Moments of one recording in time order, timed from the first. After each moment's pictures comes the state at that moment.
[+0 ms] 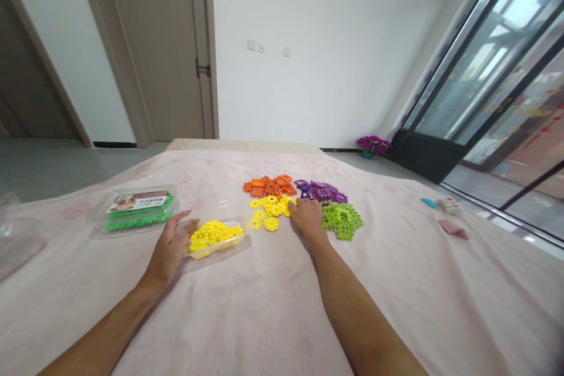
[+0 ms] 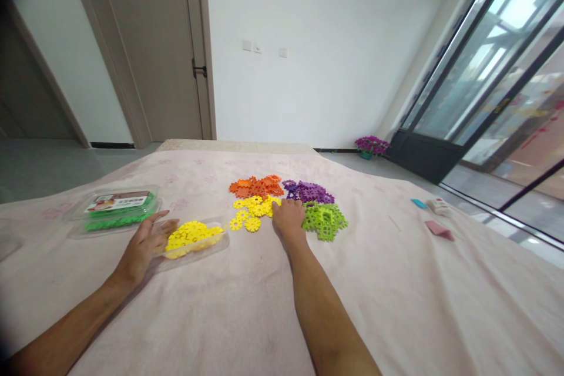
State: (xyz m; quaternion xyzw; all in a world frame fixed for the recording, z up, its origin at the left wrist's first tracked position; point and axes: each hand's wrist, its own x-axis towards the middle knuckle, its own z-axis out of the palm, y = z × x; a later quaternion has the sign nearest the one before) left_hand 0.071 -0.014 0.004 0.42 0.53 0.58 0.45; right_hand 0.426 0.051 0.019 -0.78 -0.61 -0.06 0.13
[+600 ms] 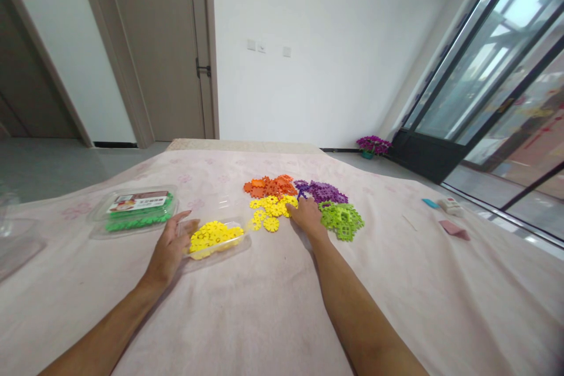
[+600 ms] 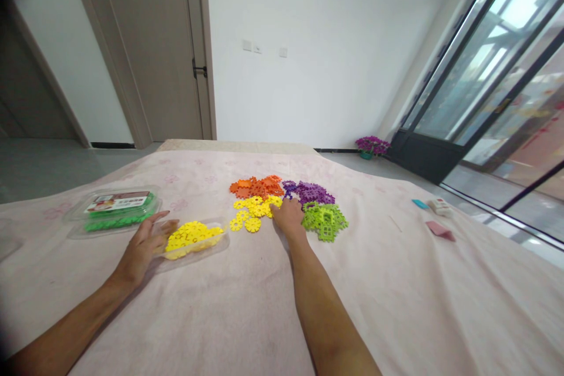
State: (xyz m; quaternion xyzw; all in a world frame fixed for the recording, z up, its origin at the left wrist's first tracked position) left_hand 0.071 -0.013 0.002 0.42 0.52 0.59 0.46; right_hand 0.424 0.056 0.026 -0.81 -0.57 0.02 0.13
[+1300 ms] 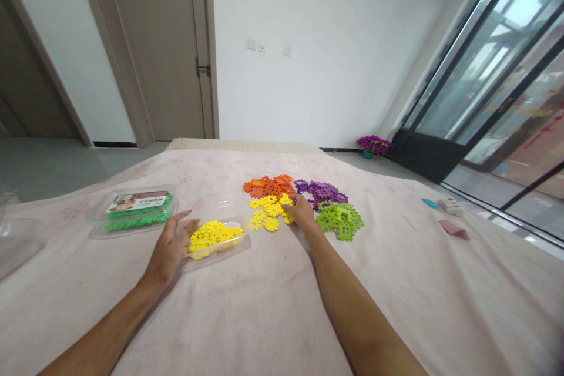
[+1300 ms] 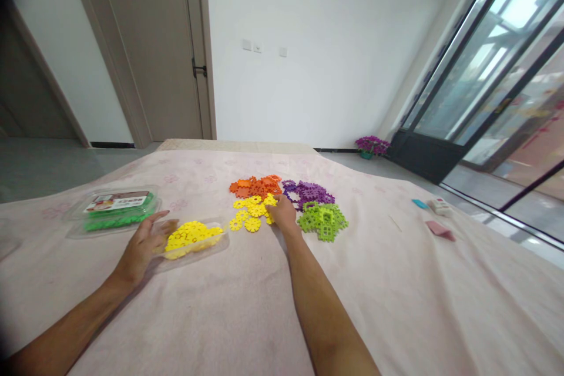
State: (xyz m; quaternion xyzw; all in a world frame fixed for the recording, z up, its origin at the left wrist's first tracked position) left_hand 0.068 -0.010 -0.003 0.42 0.52 0.59 0.46; right_hand 0.424 0.075 0.007 -0.77 -0.56 0.12 0.29
